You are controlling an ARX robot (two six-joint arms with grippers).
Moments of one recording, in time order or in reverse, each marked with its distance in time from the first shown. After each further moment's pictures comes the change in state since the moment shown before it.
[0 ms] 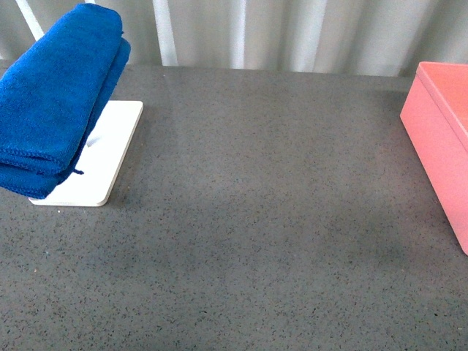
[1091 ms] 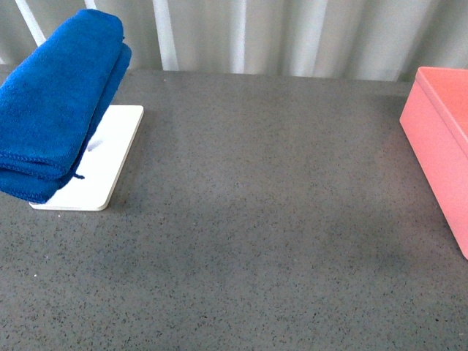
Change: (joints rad) left arm 0.000 0.000 0.000 0.000 0.000 0.000; right arm 0.000 0.000 0.000 0.000 0.000 0.000
